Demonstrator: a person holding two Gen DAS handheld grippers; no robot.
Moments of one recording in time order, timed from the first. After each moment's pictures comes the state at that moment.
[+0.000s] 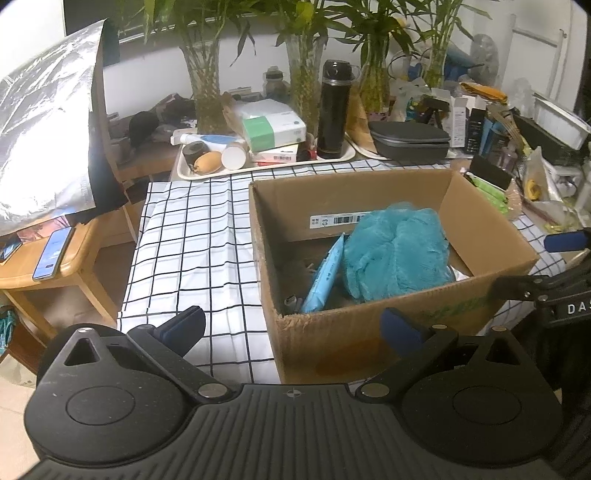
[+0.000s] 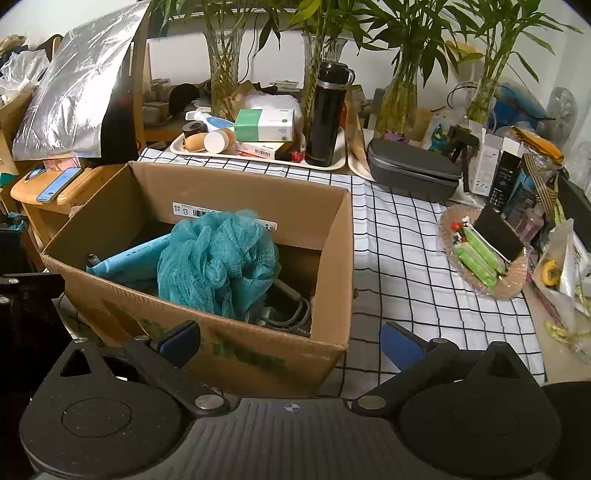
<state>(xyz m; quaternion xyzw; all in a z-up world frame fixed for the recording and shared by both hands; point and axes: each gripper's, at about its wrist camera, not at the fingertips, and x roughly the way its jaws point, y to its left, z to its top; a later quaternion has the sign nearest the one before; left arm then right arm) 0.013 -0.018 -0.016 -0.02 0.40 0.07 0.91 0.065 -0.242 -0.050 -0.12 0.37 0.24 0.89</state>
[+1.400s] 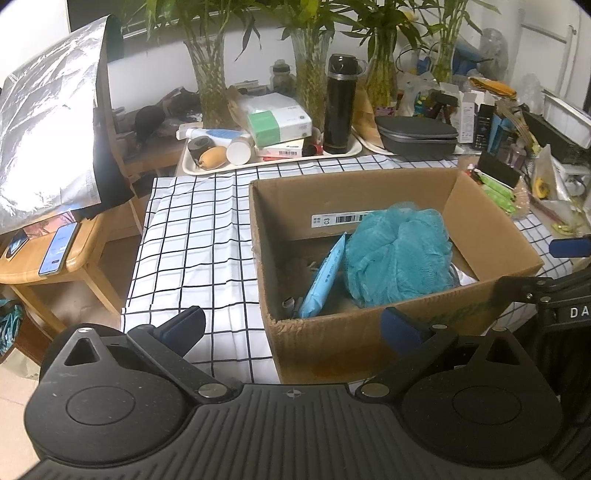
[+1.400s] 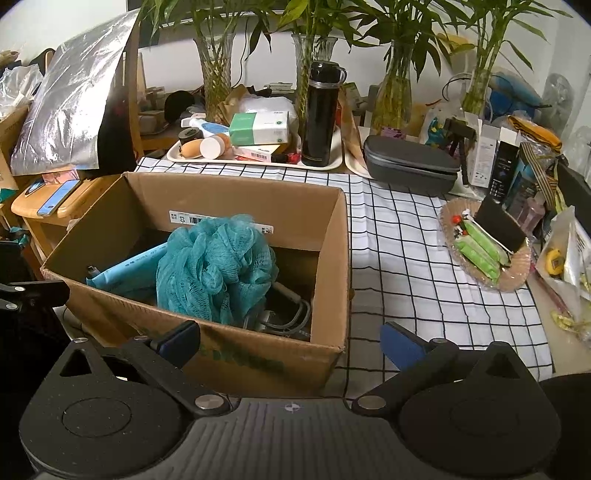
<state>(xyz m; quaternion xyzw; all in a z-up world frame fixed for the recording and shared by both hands) 0.018 -0.022 -0.014 -0.02 0.41 0.08 0.91 0.070 -0.247 -0.050 -0.10 0.38 0.24 0.89</state>
